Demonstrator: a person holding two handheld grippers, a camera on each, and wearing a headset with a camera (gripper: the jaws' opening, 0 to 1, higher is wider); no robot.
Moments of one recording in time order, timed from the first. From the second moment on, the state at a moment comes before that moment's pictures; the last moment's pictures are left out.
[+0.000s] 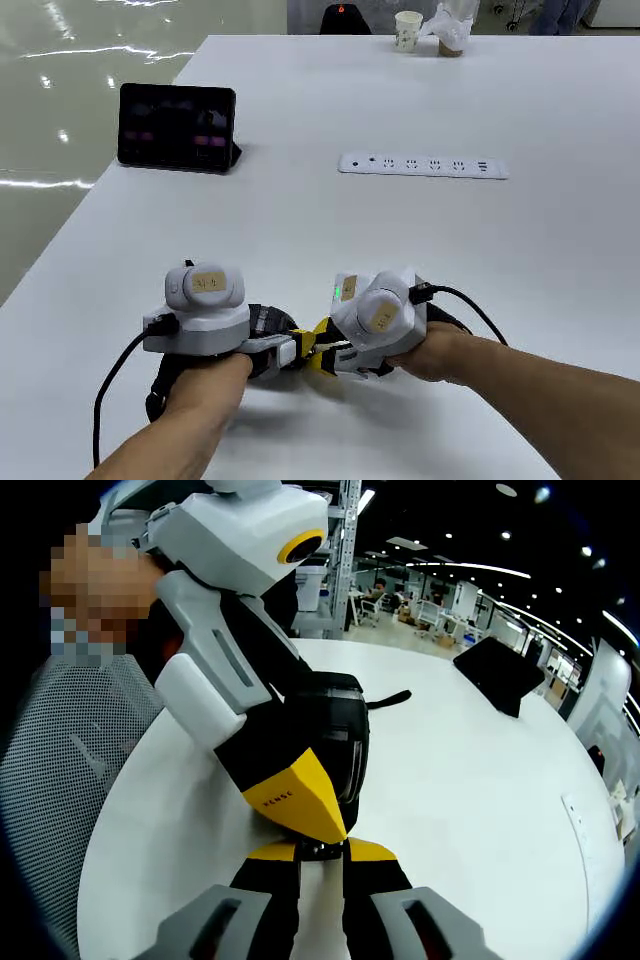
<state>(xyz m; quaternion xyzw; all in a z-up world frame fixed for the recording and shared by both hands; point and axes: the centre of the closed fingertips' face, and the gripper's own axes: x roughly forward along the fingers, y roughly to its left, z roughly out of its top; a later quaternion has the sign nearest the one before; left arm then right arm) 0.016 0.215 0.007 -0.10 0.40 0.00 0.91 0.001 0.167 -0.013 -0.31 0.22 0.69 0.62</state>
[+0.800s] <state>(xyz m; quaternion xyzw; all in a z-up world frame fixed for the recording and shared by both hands) 0.009 0.213 0.007 -0.09 0.41 -0.02 0.91 -0.003 0.147 -0.005 -0.30 0.22 0.68 0.63</state>
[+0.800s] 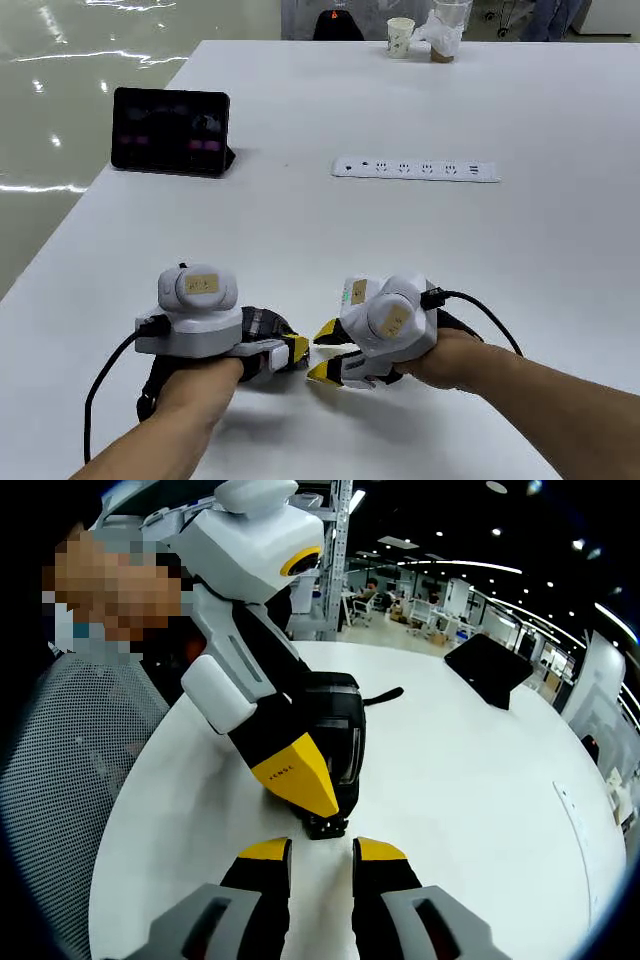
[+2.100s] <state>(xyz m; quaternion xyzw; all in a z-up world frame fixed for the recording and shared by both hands) -0.016 0.216 0.017 -0.05 0.39 -0.08 0.92 -0.003 0.067 0.008 -0.24 0.25 0.60 0.72</state>
